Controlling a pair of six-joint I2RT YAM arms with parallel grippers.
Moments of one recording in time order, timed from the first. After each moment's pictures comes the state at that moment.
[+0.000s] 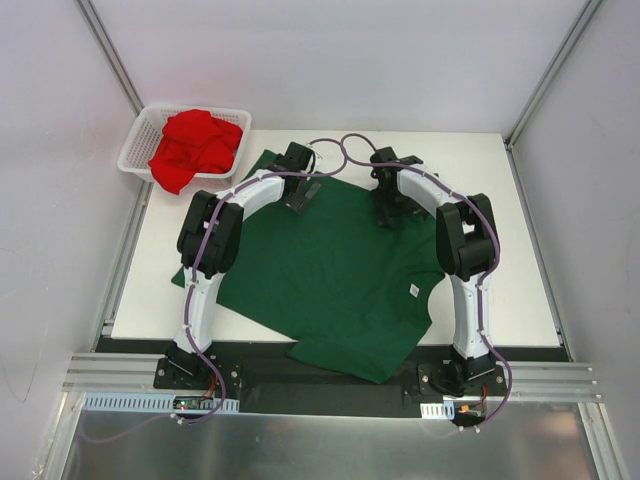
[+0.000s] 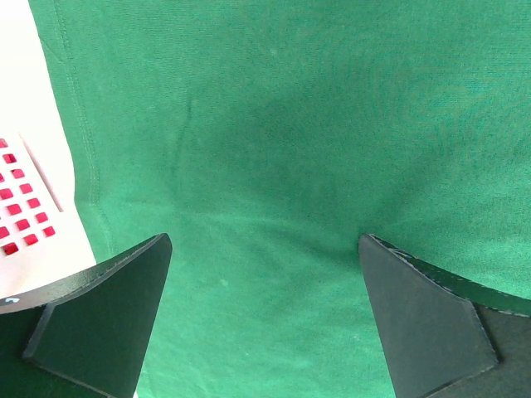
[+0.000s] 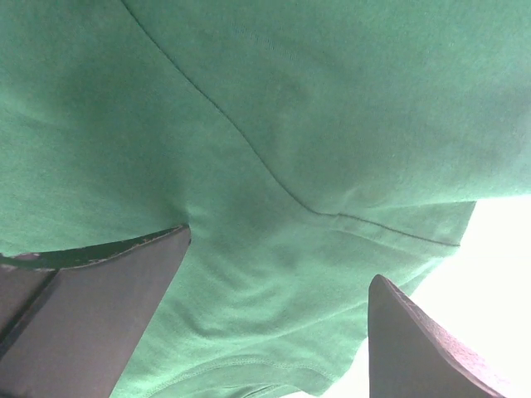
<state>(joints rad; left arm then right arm) -0.45 2.21 1.71 -0.50 -0.30 0.27 0.39 2.19 1.75 -0.94 0.43 0.16</state>
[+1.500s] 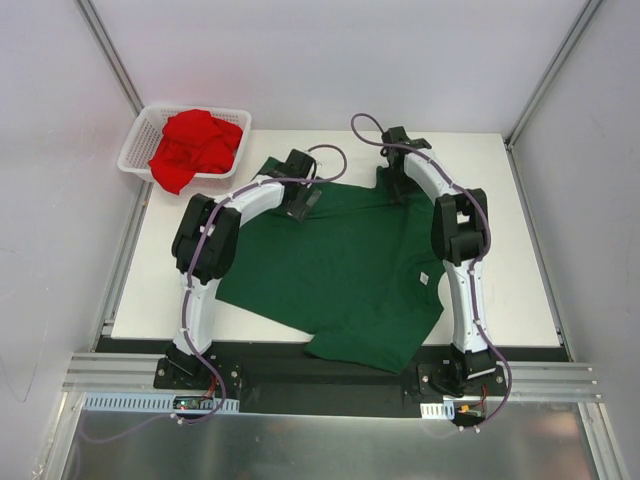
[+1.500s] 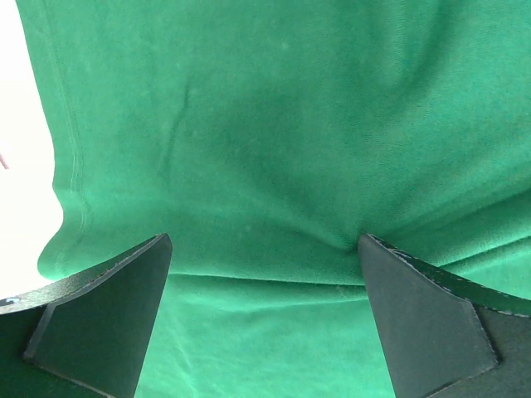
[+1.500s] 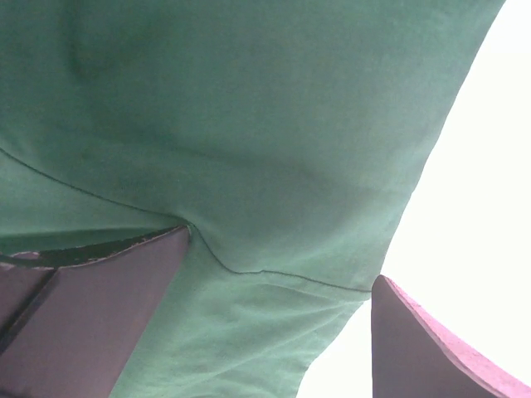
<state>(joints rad) -0.48 2.14 1.60 -0.52 -0.27 0.18 0.30 2.41 2.11 -0.96 0.51 -0.04</state>
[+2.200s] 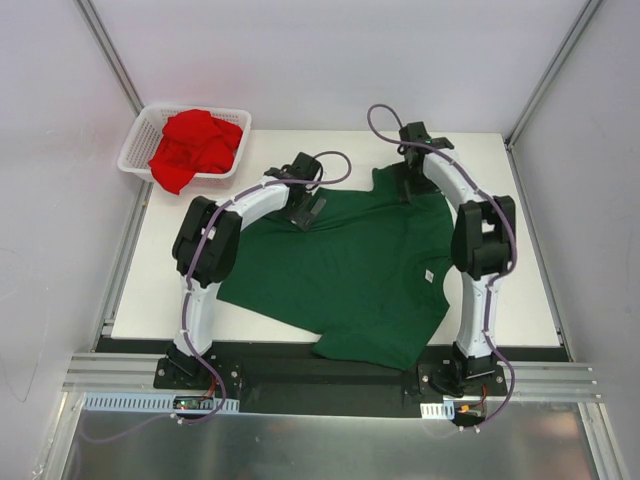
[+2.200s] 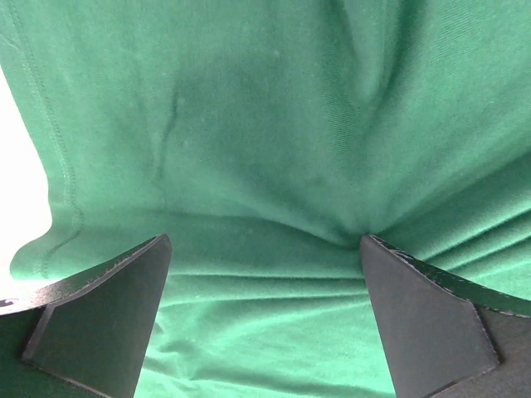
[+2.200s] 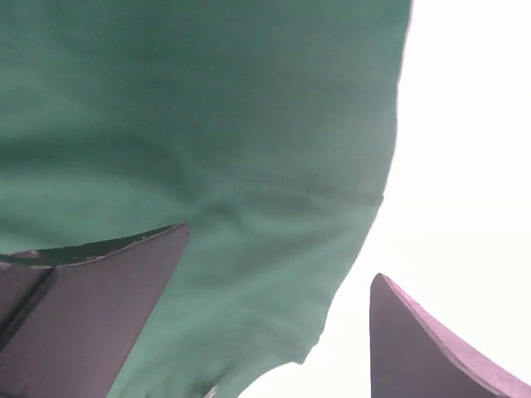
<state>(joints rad) -0.52 2.11 1.60 -0.64 -0.25 0.11 0.26 2.19 1.89 -0.93 0.41 0.02</state>
